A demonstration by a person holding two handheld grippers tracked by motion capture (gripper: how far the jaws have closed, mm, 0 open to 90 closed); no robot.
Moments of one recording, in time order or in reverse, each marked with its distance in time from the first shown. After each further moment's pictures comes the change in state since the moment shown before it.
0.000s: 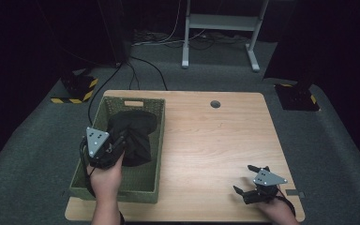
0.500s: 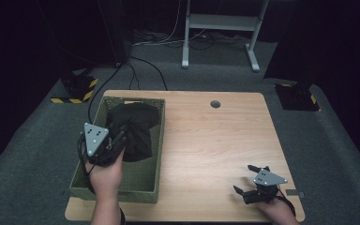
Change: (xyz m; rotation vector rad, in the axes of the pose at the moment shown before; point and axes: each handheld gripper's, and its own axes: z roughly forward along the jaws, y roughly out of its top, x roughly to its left) left arm -0.010 0.023 -0.010 -0.071 -0.005 0.030; right arm 0.000 0.000 0.000 -0.001 0.000 0.004
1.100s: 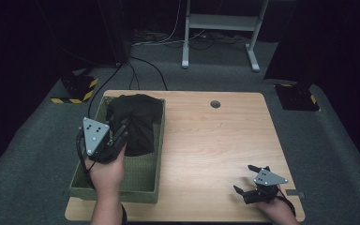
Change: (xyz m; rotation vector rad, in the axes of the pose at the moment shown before) left arm -0.012 0.024 -0.007 -0.071 -0.012 0.028; right arm 0.000 0.000 0.000 -0.006 -0.001 0.006
